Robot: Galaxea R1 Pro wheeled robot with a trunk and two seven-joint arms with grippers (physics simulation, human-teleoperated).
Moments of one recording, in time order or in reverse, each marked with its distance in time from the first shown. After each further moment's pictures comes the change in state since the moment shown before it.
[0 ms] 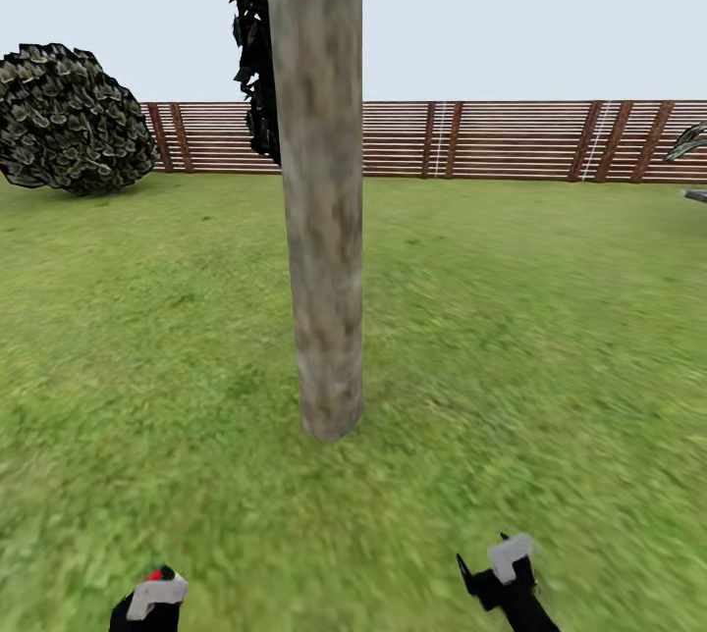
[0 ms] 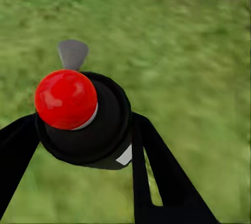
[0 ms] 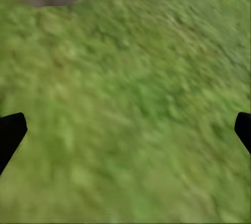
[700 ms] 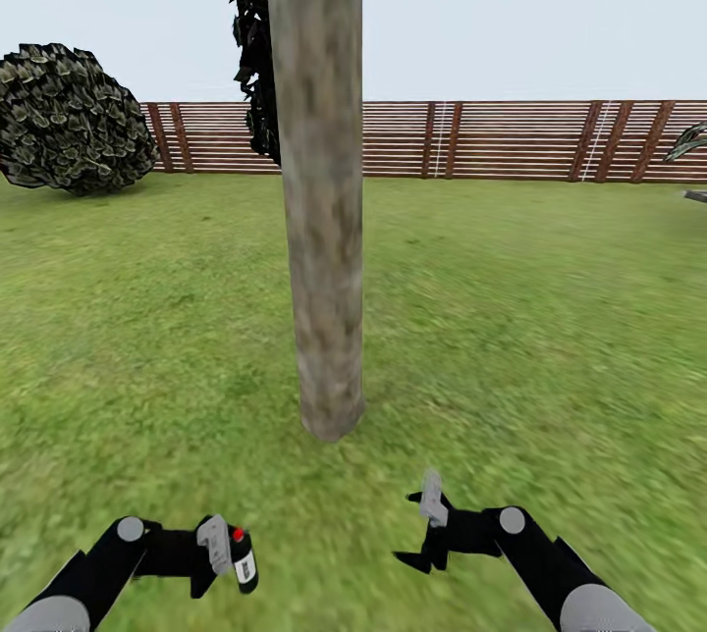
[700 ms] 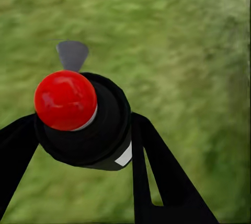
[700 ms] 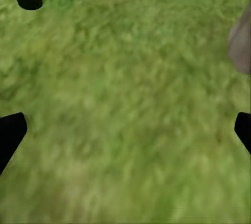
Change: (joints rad) left arm -0.287 0.034 -0.003 -0.095 -0.610 0.182 -0.934; right arm -0.213 0.018 0.047 -0.158 0.261 0.168 0.855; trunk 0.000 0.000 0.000
